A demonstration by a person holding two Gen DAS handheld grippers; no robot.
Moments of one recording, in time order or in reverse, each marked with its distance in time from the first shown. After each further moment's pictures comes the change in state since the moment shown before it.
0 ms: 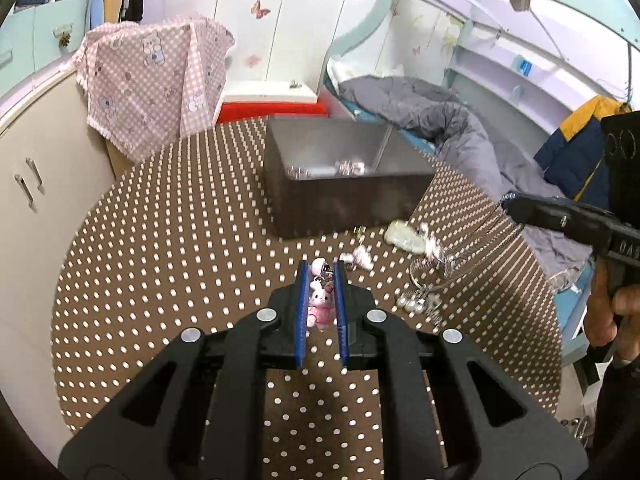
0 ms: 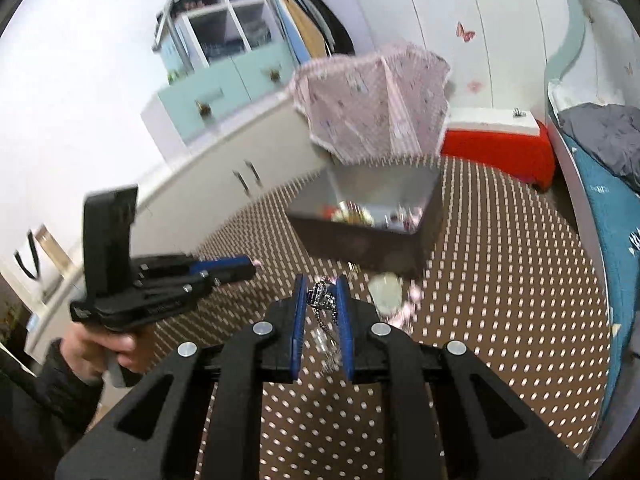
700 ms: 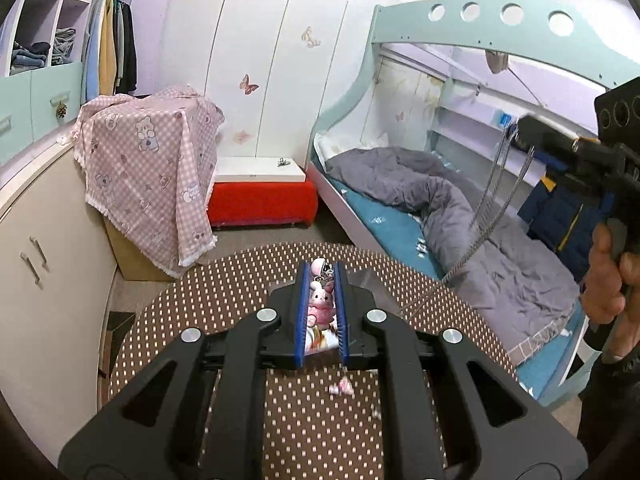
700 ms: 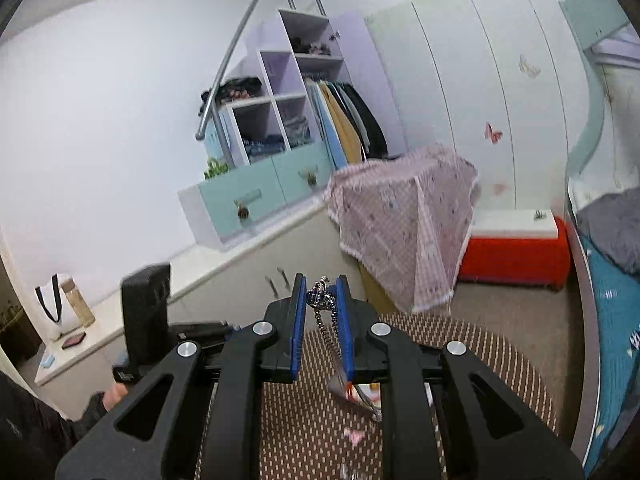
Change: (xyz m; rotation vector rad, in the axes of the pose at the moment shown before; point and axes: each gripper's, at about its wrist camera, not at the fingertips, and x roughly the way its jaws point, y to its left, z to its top) left arm -0.053 -0.003 0.100 0.032 -0.226 -0.034; right arm -0.059 0.033 0.140 -0.113 -0.290 0.073
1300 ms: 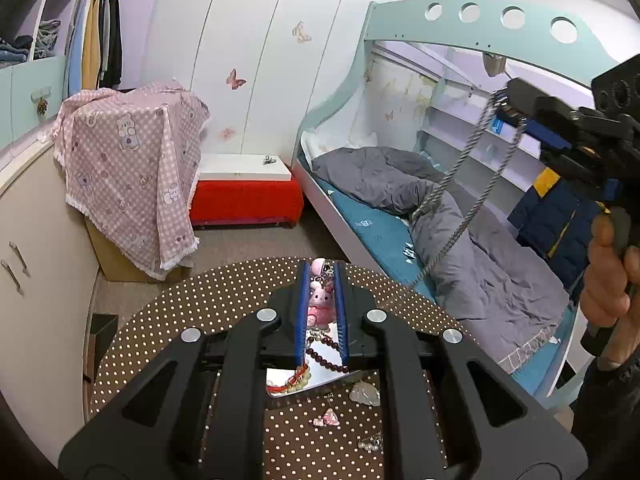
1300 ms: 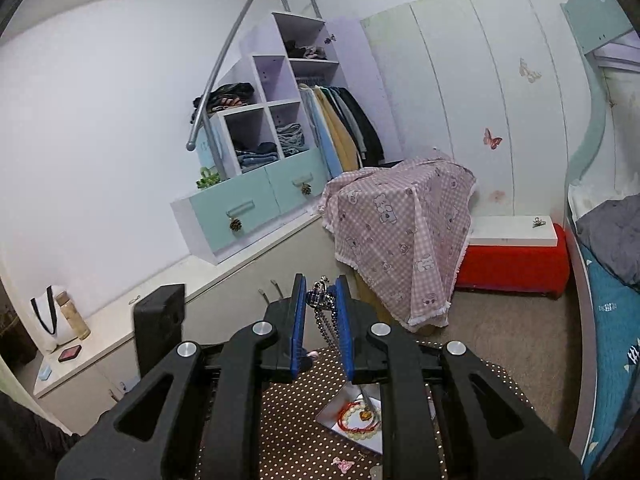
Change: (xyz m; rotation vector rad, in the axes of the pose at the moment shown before) left arm 0.031 -0.002 0.020 -0.017 0.023 -0.057; right arm 0.016 -0.008 0.022 0.005 0.017 -0.011
